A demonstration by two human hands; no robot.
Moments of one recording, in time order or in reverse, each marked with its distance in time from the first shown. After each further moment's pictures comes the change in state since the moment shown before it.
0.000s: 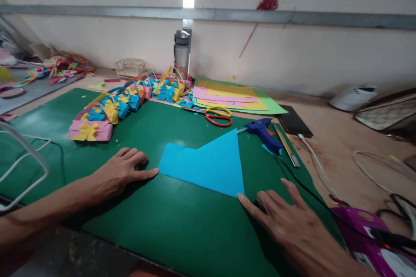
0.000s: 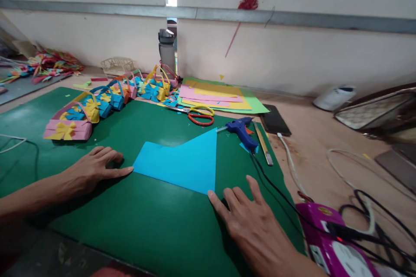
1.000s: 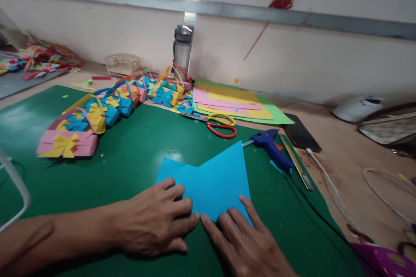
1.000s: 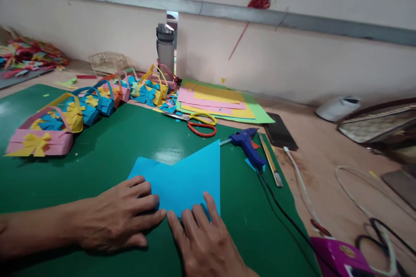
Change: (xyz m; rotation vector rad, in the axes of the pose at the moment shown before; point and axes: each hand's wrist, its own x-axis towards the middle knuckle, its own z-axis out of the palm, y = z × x) left_hand 0.083 0.050 -0.005 -0.303 -0.014 0.318; right_hand 0.056 -0.034 0.016 0.347 0.137 0.031
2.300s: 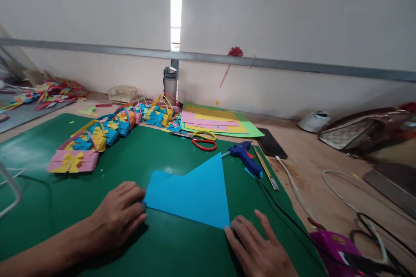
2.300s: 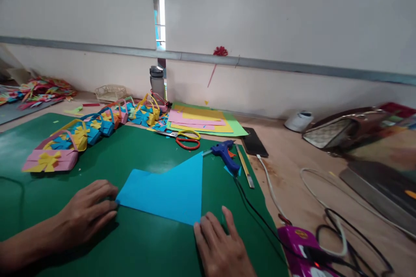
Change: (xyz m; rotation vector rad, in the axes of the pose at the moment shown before) left_hand -0.047 0.006 0.006 0.143 0.472 -0.225; right_hand -0.059 0.016 -0.008 -0.123 0.200 0.116
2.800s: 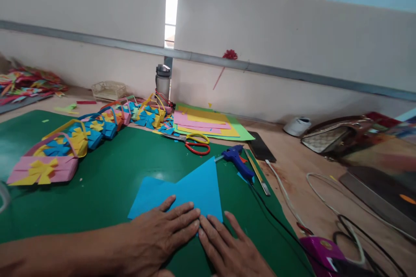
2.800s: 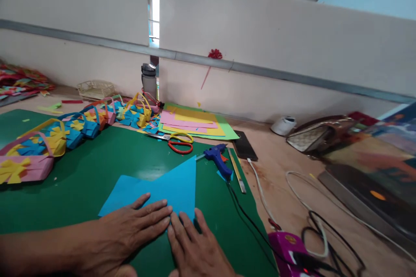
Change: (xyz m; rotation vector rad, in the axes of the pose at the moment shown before) left_hand 0.065 0.021 0.029 -0.407 -0.639 0.209; right_hand 0.017 0.001 0.017 -0.068 -0.221 -0.257
